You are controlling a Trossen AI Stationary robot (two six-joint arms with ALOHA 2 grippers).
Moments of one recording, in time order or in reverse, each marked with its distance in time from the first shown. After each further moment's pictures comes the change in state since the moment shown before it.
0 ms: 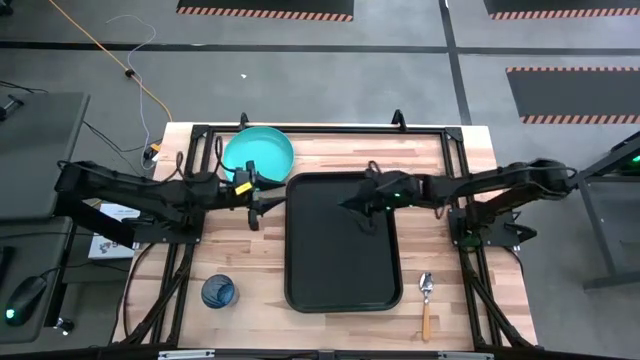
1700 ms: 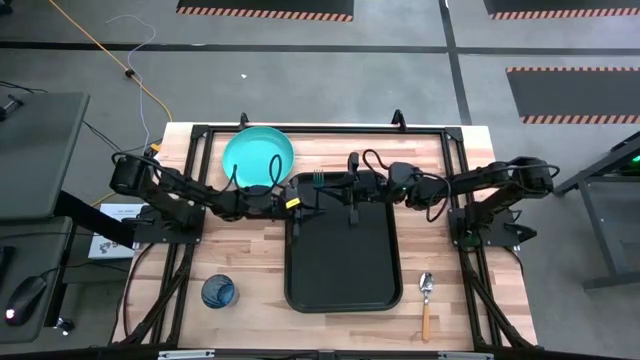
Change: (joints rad) left arm 0.034 0.663 0.114 0.456 0.138 -0.010; right arm 0.003 0.167 0.083 0.698 -0.067 -0.179
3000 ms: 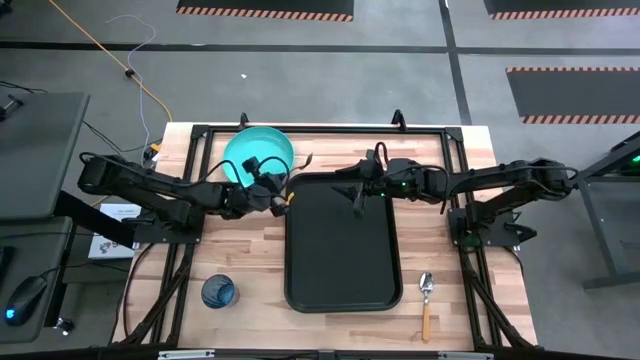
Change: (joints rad) left arm -0.036 -0.299 0.080 -0.895 -0.768 0.231; right arm -0.039 -0.156 0.000 -0.516 0.213 0.207
